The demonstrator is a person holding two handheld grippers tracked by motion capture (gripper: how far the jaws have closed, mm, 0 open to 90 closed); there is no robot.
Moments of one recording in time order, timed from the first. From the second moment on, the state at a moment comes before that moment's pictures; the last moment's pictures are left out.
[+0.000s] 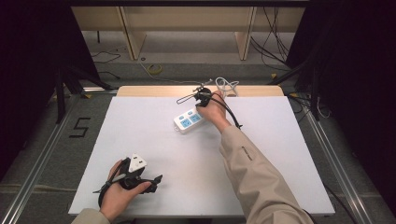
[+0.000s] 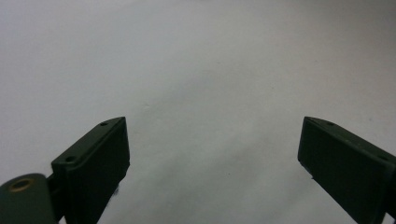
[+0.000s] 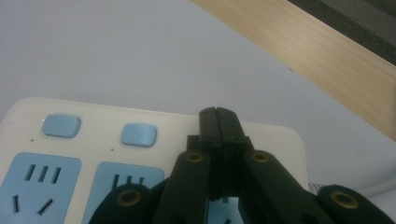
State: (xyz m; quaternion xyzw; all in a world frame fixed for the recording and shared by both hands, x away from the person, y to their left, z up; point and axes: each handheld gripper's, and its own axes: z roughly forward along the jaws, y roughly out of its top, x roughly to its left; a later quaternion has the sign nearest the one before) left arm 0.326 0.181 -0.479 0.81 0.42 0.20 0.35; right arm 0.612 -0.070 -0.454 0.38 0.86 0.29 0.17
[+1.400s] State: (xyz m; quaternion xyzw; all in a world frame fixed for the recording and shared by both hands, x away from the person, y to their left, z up) left arm 0.326 0.183 -0.479 0.81 0.42 0.20 0.35; right arm 0.607 -0.065 -0.452 0.39 0.85 0.30 0.18
